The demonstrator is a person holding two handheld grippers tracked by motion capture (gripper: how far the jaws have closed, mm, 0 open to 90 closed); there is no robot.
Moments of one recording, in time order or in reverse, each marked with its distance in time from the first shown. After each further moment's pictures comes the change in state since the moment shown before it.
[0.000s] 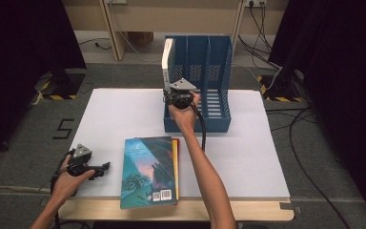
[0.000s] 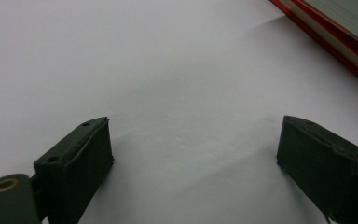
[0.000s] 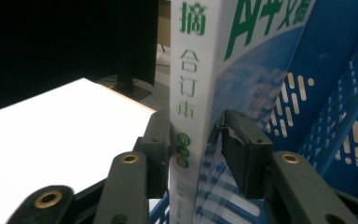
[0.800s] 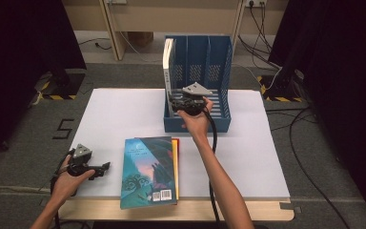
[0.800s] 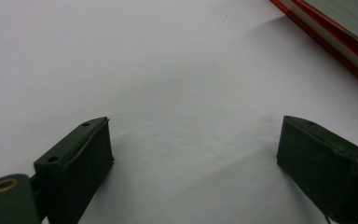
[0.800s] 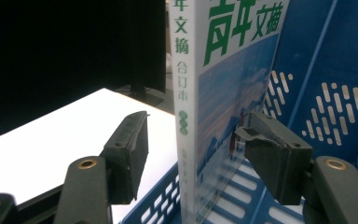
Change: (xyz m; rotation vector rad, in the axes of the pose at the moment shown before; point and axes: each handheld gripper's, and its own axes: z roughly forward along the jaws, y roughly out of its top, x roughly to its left) left arm 0.000 0.000 0.000 0.001 0.001 0.003; right arm -0.009 0.000 -0.058 -0.031 0.046 0.072
